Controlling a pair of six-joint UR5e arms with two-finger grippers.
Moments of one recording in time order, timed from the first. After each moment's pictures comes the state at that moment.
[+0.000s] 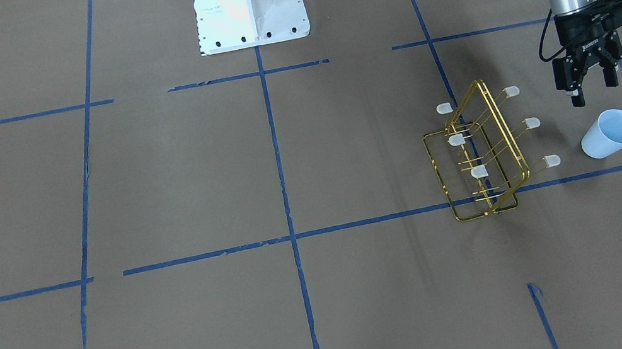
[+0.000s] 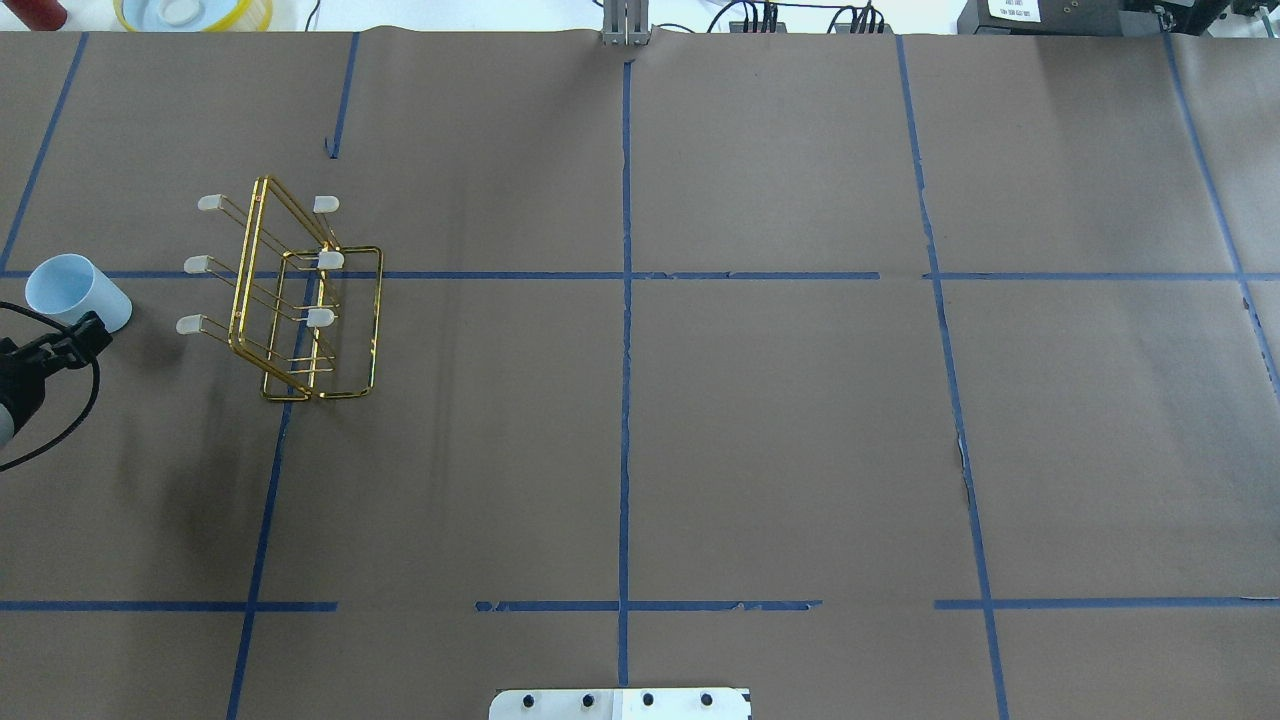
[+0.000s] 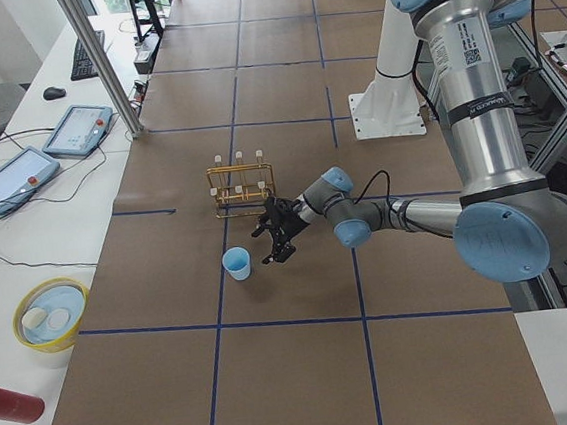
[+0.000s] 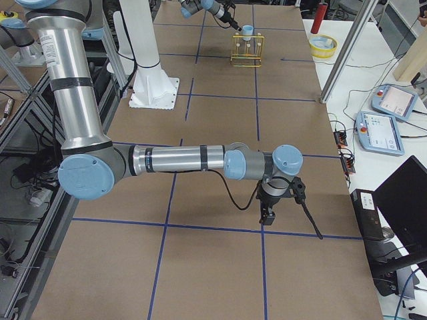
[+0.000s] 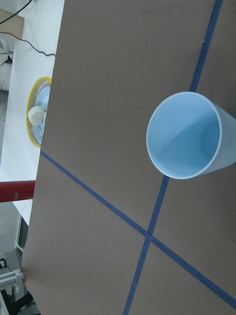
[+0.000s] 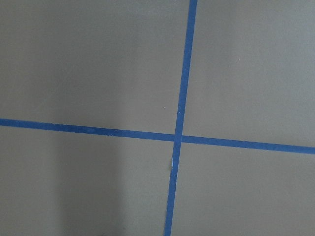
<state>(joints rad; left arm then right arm) -0.54 -1.30 -1.77 -2.45 -1.03 -1.52 1.49 -1.39 1.46 -1.67 2.30 -0.04</state>
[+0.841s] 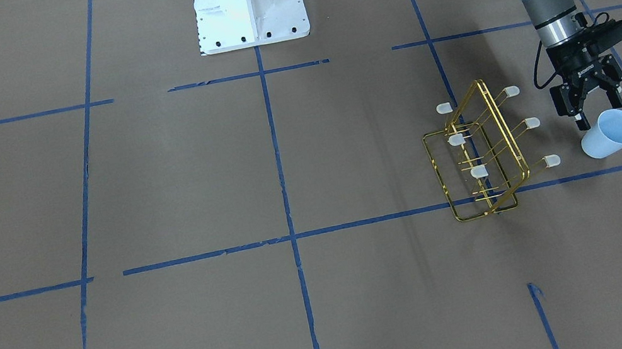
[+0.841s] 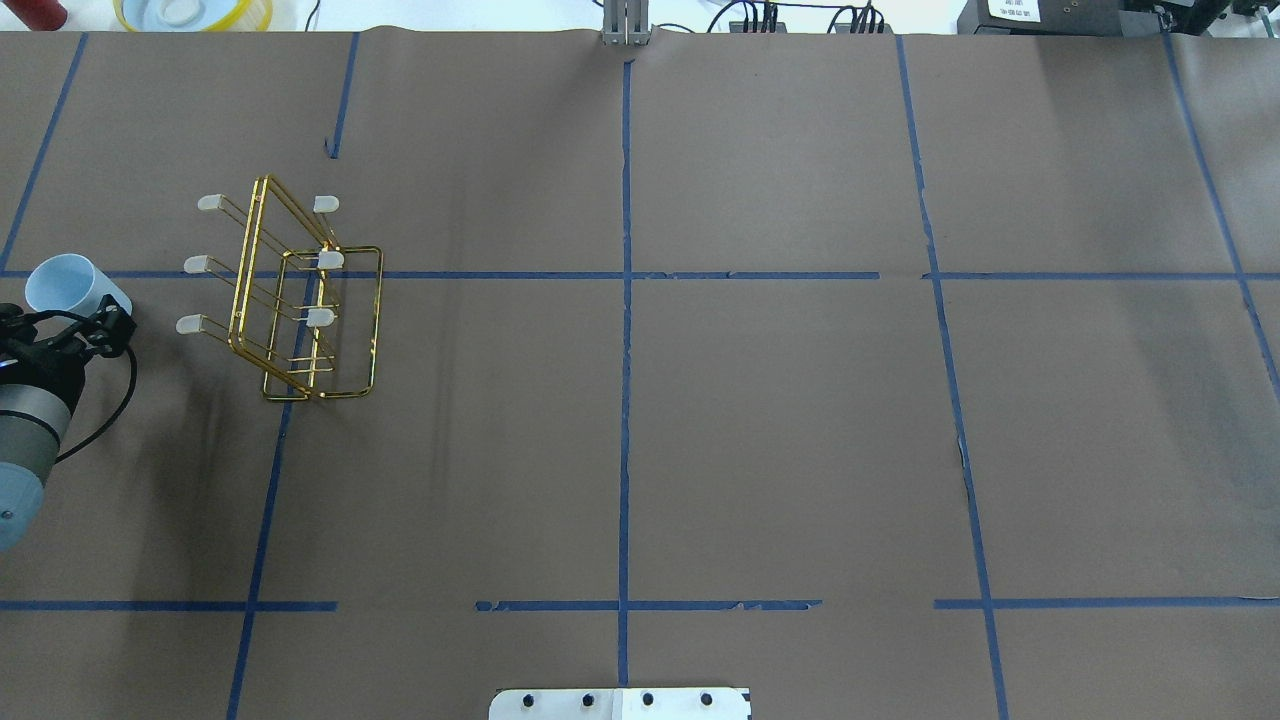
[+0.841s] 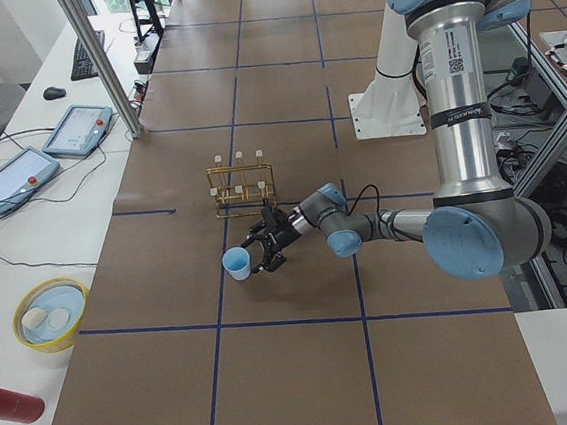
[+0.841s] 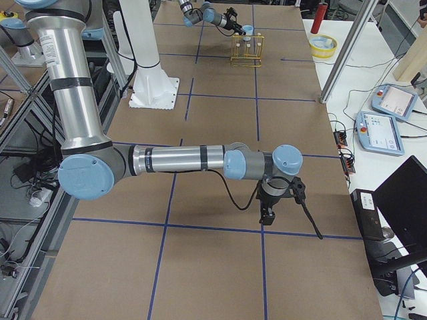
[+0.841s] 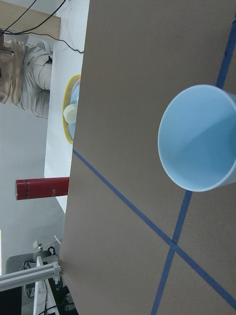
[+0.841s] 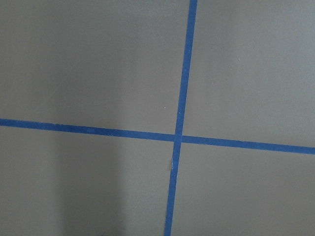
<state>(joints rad) -0.51 -1.43 -1.57 -2.45 -0.83 -1.53 1.49 -1.39 1.46 -1.67 2.30 -0.04</state>
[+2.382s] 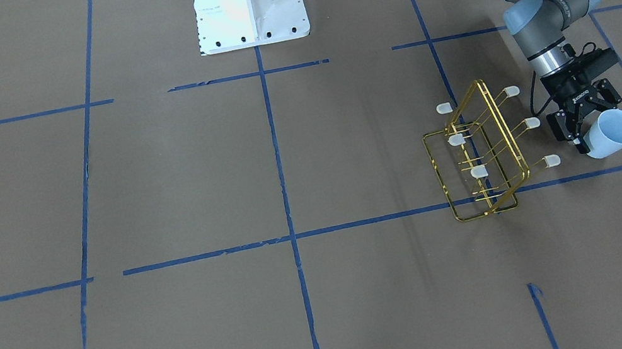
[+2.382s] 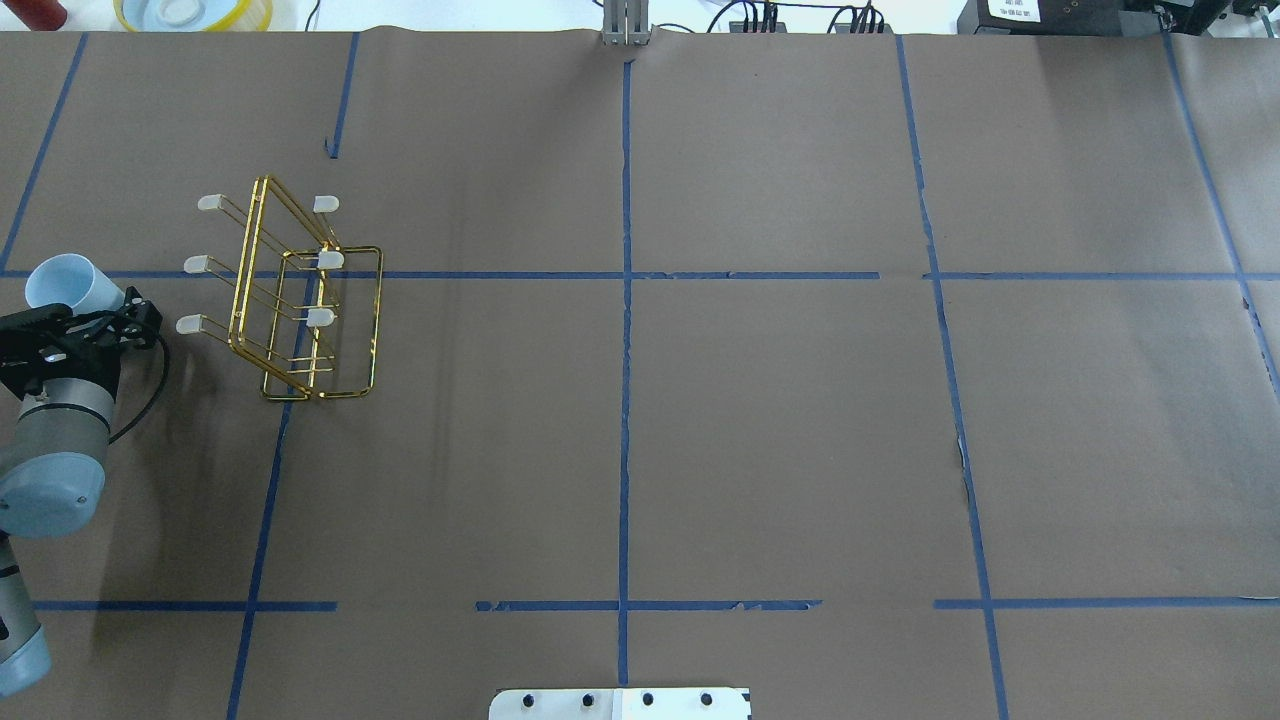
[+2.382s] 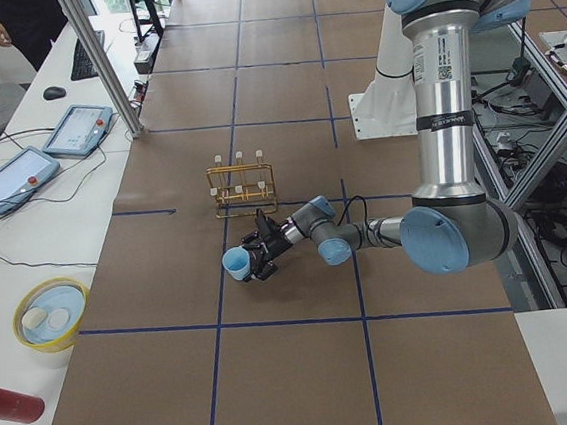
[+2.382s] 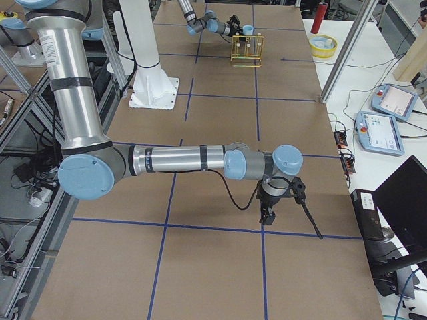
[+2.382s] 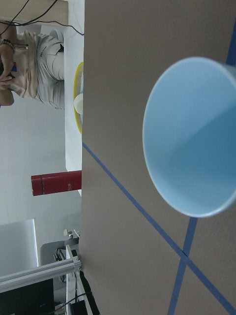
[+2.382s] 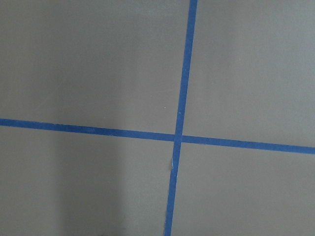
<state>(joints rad) -0.51 -1.53 -1.40 -2.45 -0.75 -1.53 1.49 -1.39 1.46 -1.67 2.30 -0.04</state>
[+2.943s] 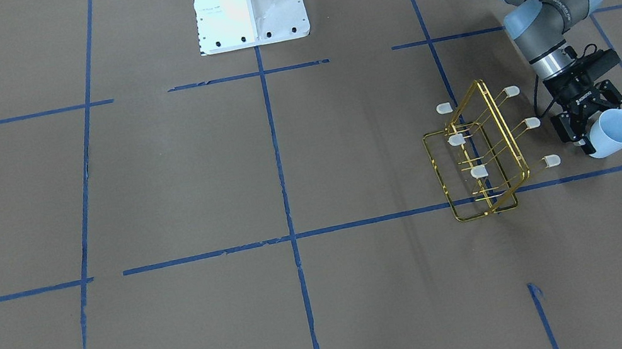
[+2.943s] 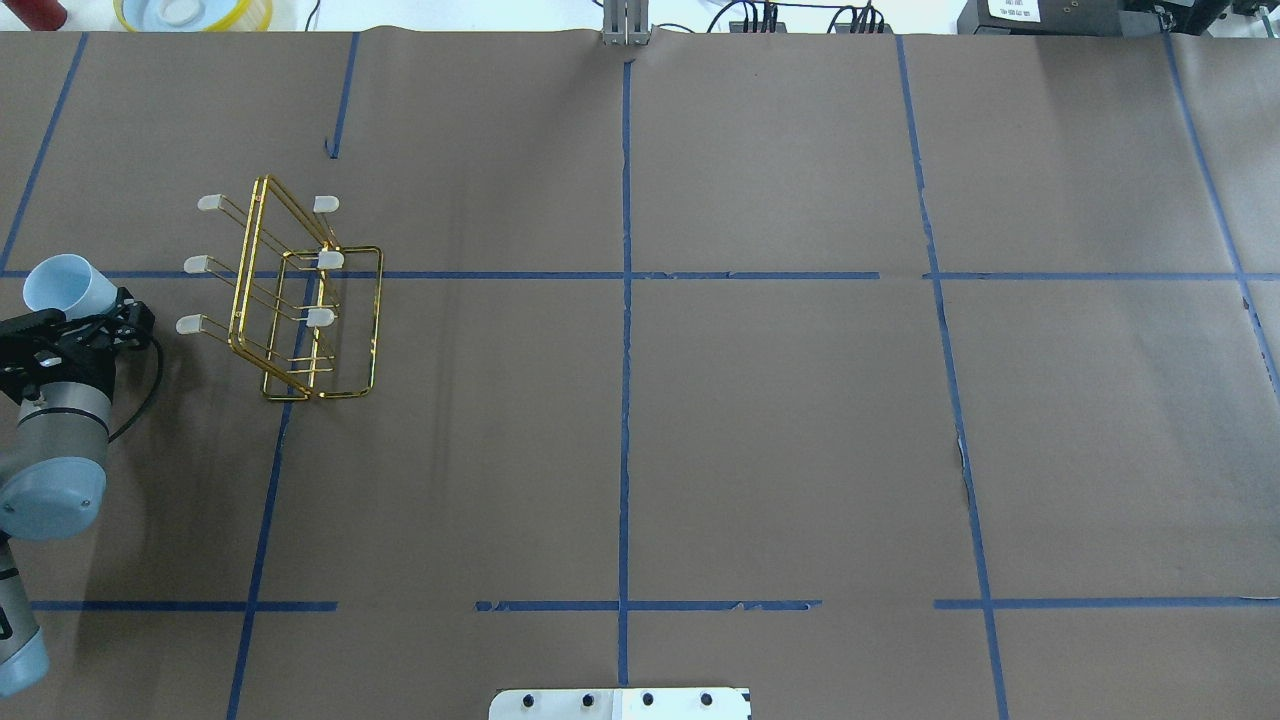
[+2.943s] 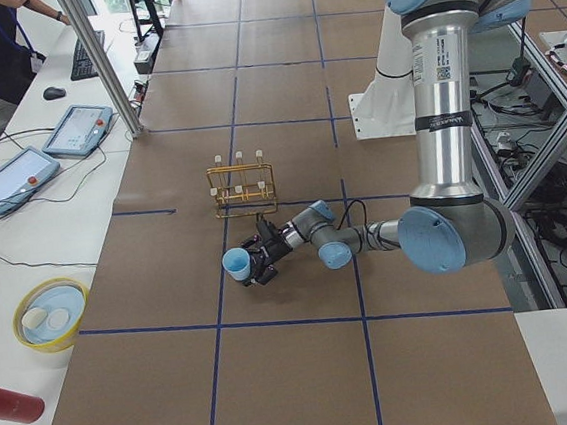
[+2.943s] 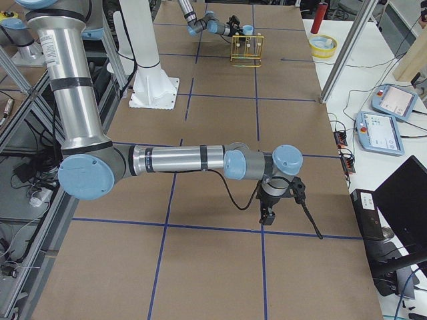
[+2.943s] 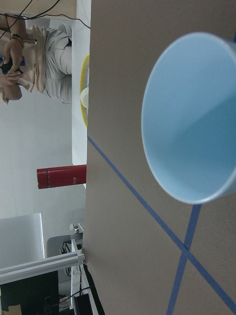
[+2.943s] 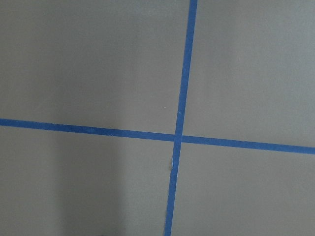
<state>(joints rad) -0.51 -1.54 -1.36 -2.45 -0.71 -1.59 1.49 -1.39 1.46 -1.67 2.30 -0.04</state>
